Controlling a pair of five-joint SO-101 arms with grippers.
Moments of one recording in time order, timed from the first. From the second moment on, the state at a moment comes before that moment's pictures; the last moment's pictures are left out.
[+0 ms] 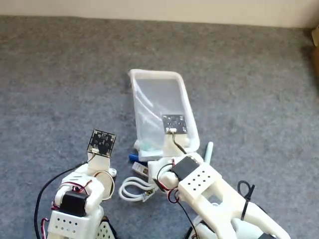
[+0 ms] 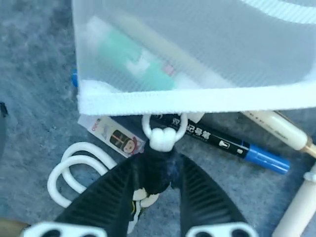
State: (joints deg) left arm 6.1 -103.9 95.9 75.5 3.9; right arm -43.0 -39.6 62.7 55.2 -32.7
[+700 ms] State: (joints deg) left arm 6.1 -103.9 95.9 75.5 3.9; right arm -37.8 -57.2 62.0 62.5 -17.5
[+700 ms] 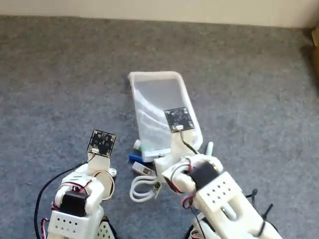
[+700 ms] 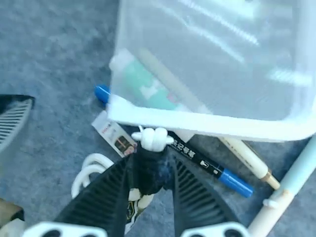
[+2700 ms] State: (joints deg) left arm 9.6 -103.9 90.2 75.5 3.9; right arm -37.8 -74.3 65.8 49.5 4.9
